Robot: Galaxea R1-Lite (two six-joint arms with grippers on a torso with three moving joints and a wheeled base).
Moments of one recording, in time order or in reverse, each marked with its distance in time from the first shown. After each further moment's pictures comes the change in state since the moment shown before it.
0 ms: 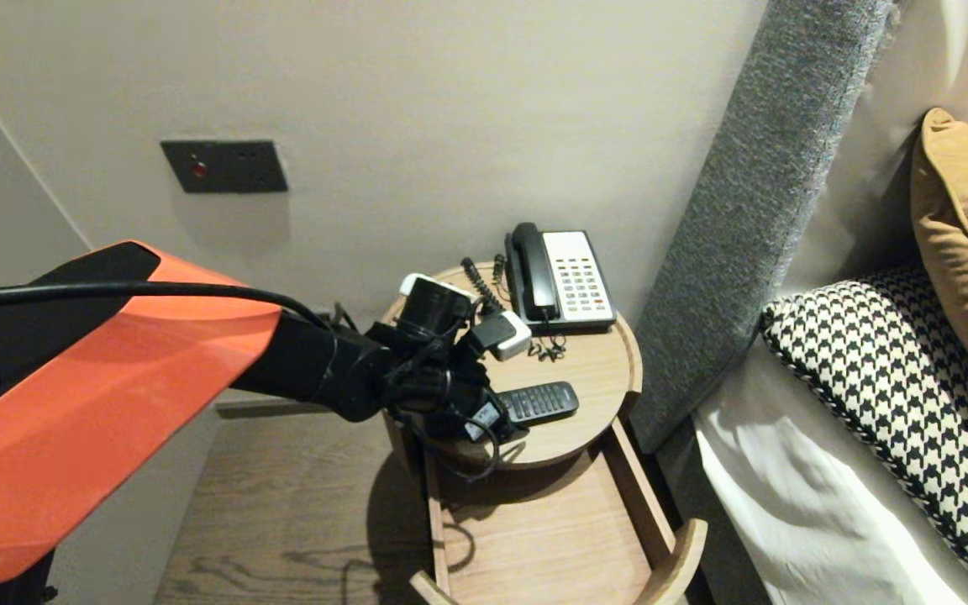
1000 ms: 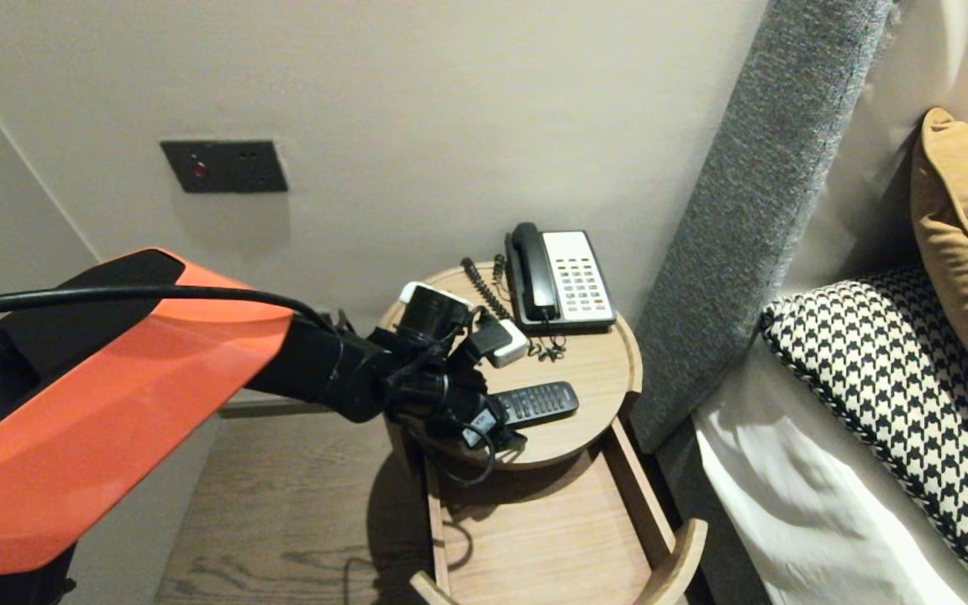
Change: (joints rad) left arm 0.014 0.032 -0.005 0.018 -0.051 -0.005; right arm 0.000 0.000 0.000 0.000 0.000 0.000
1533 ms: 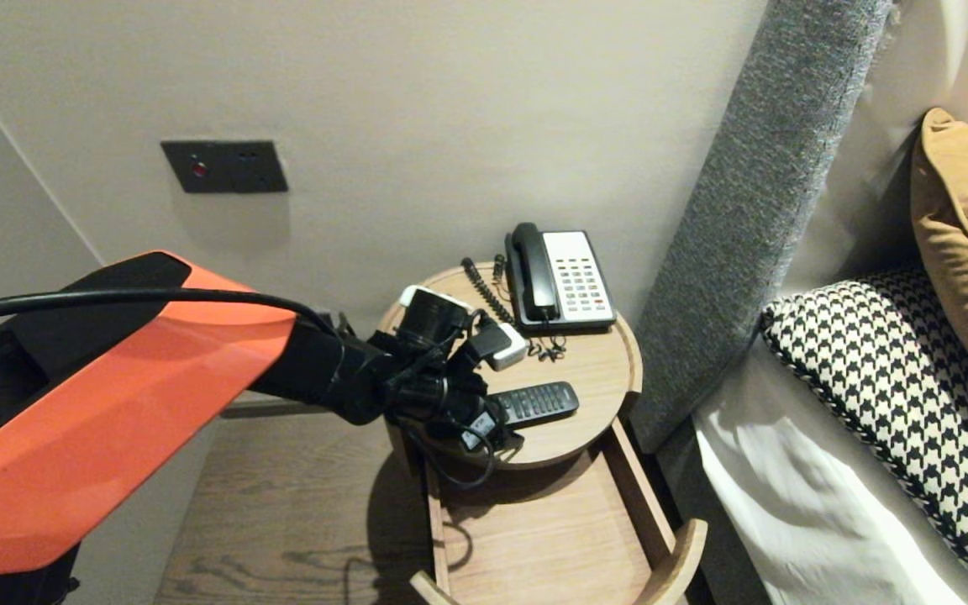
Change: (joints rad) left arm 0.003 0.008 0.005 -0.003 -0.004 0.002; right arm 0.000 0.000 0.000 0.000 0.000 0.000
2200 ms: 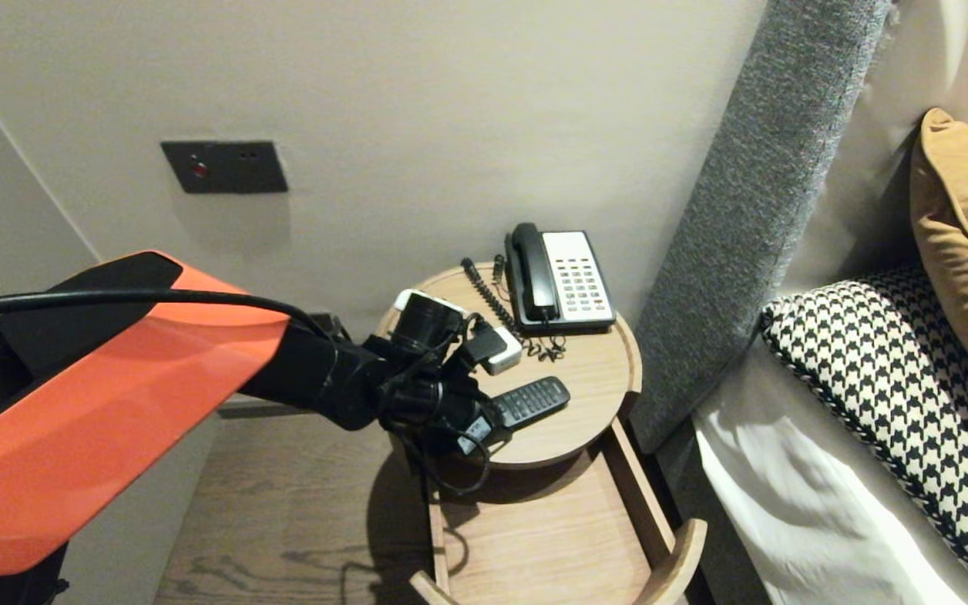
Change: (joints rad) left arm 0.005 -0.017 0.042 -0.002 0.001 -0.006; right arm 0.000 0.000 0.000 0.000 0.000 0.000
